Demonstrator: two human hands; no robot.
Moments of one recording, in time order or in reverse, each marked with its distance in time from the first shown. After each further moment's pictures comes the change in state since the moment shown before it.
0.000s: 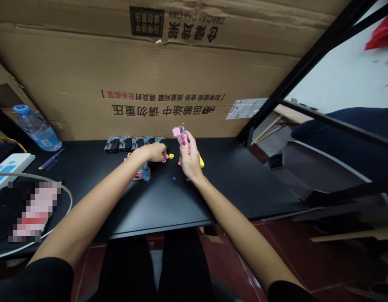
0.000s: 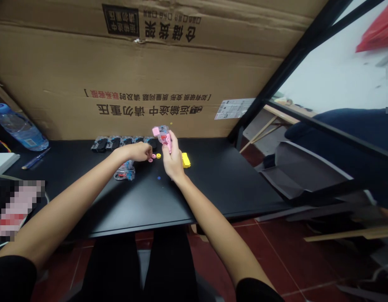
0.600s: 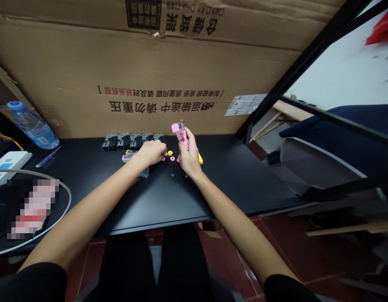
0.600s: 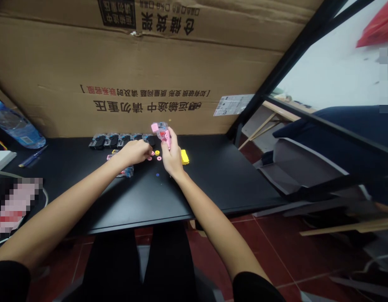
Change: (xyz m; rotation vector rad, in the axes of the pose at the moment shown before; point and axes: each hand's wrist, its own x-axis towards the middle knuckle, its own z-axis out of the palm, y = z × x) left_hand -0.018 0.011 0.020 0.219 0.247 0.025; right_hand 0.000 0.005 0.000 -0.014 0.015 -0.001
